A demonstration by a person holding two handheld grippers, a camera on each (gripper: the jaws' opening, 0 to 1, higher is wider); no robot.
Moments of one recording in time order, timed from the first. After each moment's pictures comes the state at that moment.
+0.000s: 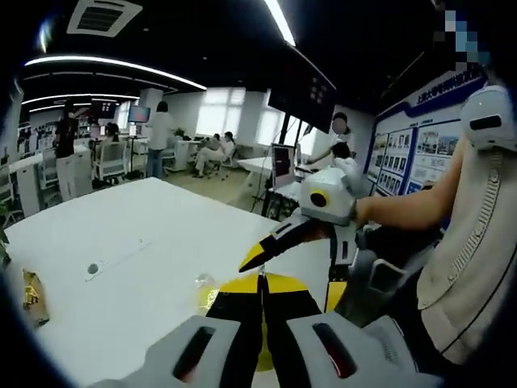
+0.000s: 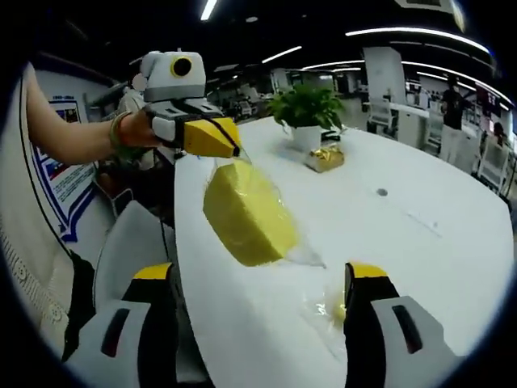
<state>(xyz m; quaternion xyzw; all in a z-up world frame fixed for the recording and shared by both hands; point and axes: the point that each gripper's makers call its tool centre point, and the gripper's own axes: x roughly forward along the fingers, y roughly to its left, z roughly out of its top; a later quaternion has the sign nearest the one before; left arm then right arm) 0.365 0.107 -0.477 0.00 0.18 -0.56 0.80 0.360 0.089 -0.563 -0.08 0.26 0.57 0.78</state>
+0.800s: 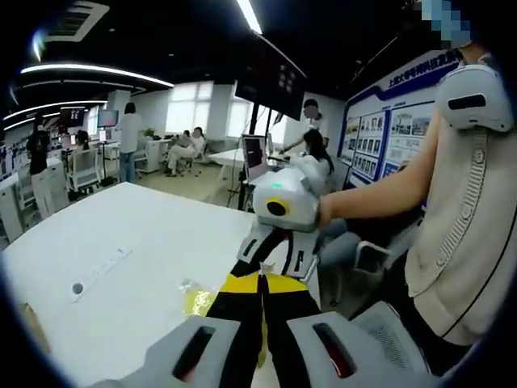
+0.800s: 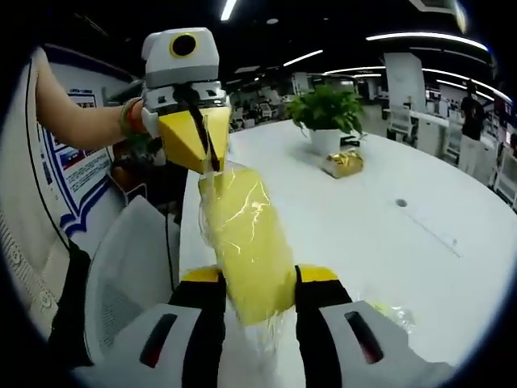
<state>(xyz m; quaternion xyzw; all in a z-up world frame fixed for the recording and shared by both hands) 0.364 0.090 -0.484 0.03 0.18 -0.62 0.77 0.371 0.104 -0.576 -0.09 0.25 0.60 0.75</state>
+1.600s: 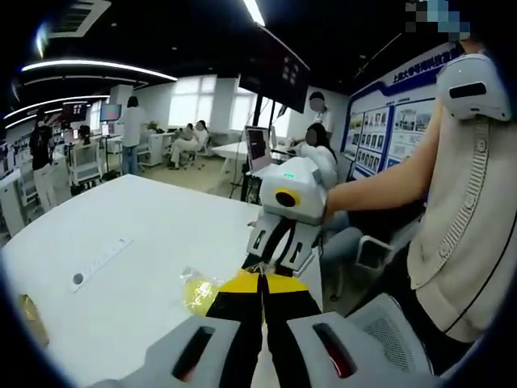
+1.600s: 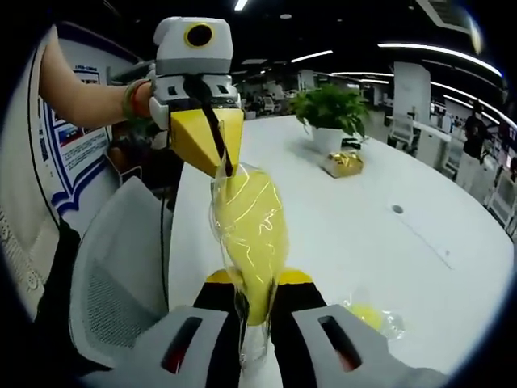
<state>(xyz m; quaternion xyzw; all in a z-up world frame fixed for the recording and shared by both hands) 0.363 0.097 -0.498 0.04 0.20 -0.61 0.77 0.369 0.106 -0.585 -0.14 0.24 0.60 0.75</state>
